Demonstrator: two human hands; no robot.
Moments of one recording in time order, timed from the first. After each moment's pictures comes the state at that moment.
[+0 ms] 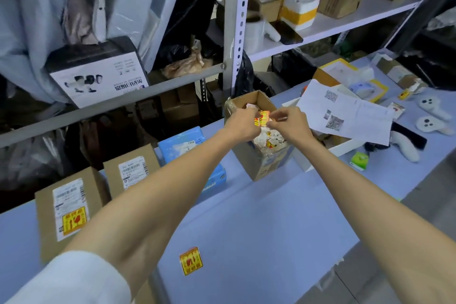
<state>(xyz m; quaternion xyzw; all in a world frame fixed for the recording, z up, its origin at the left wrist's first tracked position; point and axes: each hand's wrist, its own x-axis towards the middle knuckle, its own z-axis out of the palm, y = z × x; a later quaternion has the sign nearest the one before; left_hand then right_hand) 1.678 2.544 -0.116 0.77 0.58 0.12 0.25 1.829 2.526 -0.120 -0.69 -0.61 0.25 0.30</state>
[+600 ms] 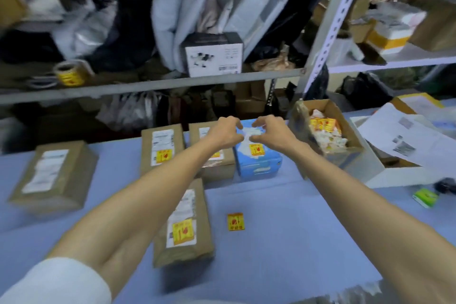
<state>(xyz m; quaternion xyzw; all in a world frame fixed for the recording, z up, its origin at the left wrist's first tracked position) 1.496 2.398 -0.107 0.61 0.73 0.17 0.26 1.650 2.438 -0.100 -0.50 -0.82 0.25 0.12</state>
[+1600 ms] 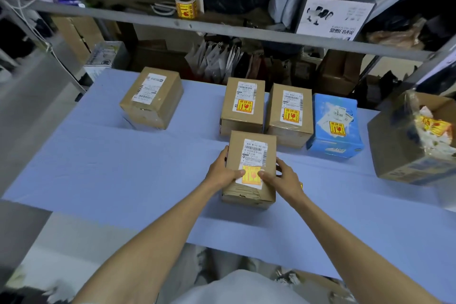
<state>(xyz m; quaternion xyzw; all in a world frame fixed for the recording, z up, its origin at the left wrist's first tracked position) 1.421 2.138 -0.231 0.24 0.75 0.42 0.44 1.580 2.240 -0.235 -0.49 -0.68 0.54 0.10</state>
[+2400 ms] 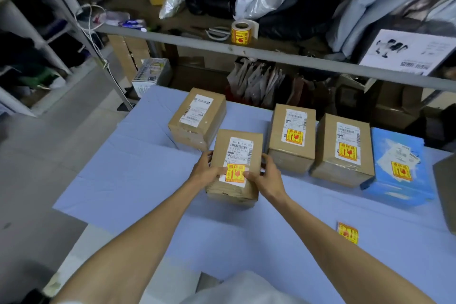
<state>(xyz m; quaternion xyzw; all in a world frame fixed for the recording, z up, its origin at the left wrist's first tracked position) 1.250 2.086 -0.226 0.13 0.80 0.44 0.38 1.398 2.203 -0.230 -0.40 -0.69 0.59 0.12</state>
